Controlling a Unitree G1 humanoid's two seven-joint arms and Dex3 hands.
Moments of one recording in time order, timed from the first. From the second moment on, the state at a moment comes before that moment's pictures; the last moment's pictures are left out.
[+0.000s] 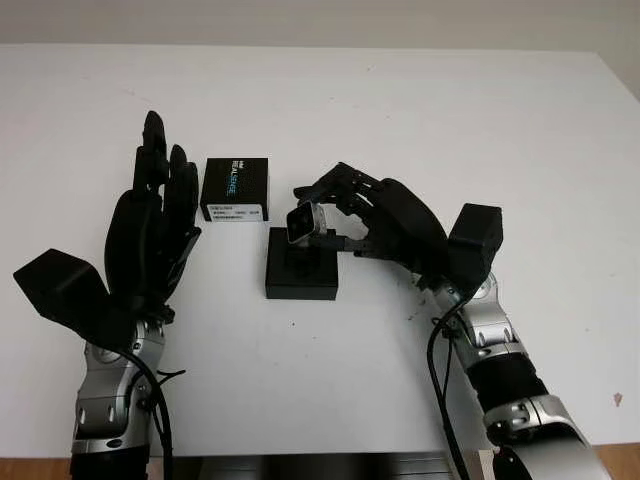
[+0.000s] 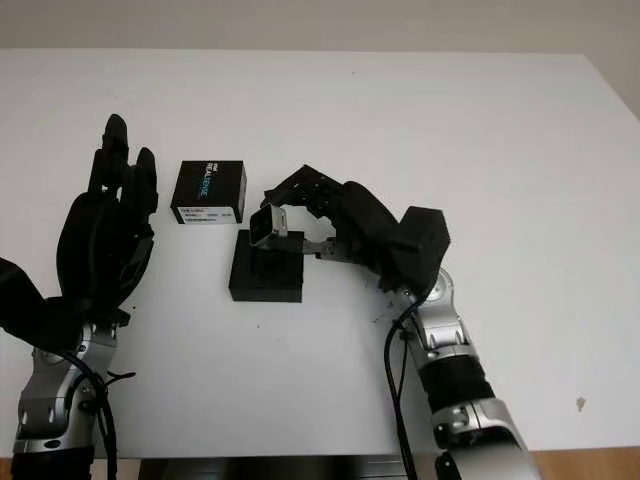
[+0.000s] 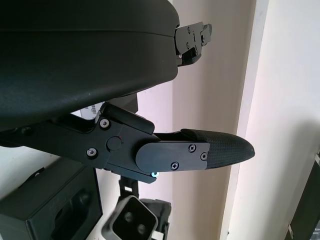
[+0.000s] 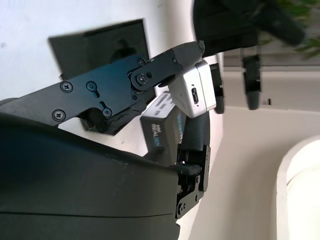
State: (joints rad) left arm -0.17 0.15 0.20 -0.16 -0.27 0.05 -0.15; right arm -0.50 -0.18 0.07 0.36 0.21 -0.10 0.54
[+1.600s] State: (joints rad) left arm -0.18 0.14 0.19 -0.13 -0.28 0.04 -0.15; right arm -0.34 -0.02 0.12 0.27 0.07 -0.03 0.33
